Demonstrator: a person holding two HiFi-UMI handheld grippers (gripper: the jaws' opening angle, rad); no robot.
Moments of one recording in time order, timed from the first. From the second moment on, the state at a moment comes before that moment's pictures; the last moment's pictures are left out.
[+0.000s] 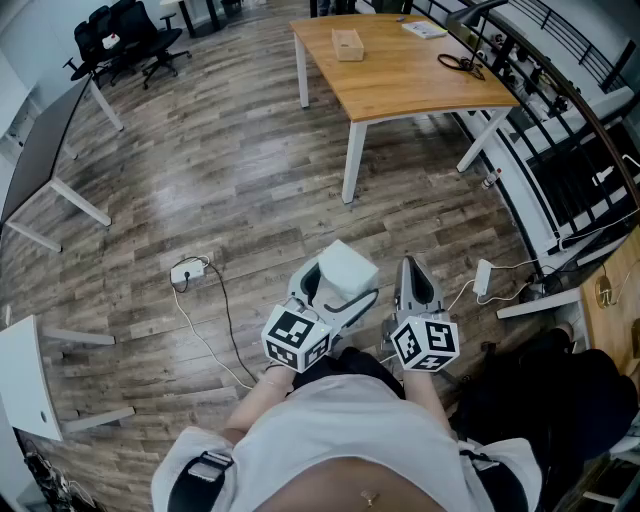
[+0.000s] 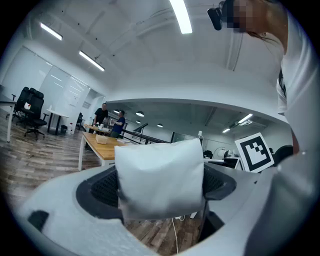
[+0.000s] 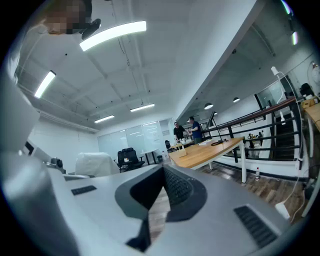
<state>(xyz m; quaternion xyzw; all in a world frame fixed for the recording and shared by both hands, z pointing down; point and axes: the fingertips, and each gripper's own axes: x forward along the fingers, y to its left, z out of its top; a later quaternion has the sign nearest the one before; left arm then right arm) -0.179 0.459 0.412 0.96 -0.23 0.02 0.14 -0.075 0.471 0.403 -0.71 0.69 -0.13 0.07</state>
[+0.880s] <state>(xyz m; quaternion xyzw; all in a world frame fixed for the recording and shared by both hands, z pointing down) -0.194 0.464 0.413 0.97 -0.21 0.02 0.14 -0.100 0.477 0.404 -0.71 0.69 -0.12 0.09</state>
